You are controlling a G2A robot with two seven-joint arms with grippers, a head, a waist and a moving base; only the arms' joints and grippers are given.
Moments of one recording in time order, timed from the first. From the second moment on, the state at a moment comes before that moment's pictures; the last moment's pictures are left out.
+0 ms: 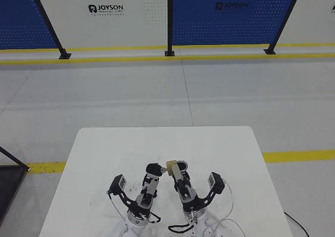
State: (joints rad) left arm 1.73 -1.36 -1.06 -1.44 0.80 -1.01 0.77; right arm -1.60 -1.42 0.89 -1.40 -0.79 -0.87 -0.75
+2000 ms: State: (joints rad) left arm 1.65 -1.08 -0.88 -1.48 0.60 -1.01 0.55; right arm -1.69 -1.33 1.03 -1.56 -0.52 -0.88 -0.16
